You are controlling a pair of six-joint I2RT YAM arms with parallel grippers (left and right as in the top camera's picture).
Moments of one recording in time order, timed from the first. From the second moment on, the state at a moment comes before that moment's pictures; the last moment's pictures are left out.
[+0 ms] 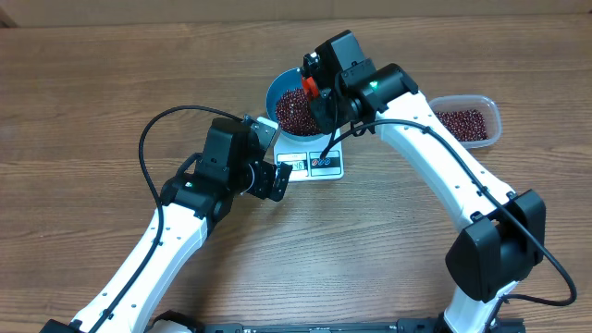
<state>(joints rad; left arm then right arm) -0.38 1.33 0.90 -0.45 0.15 0.00 0.50 1.91 1.75 -0.93 -0.05 -0.06</state>
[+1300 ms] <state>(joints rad) -0.38 1.33 0.90 -0.45 0.15 0.00 0.29 1.91 1.75 -0.96 -0.51 -0.06</state>
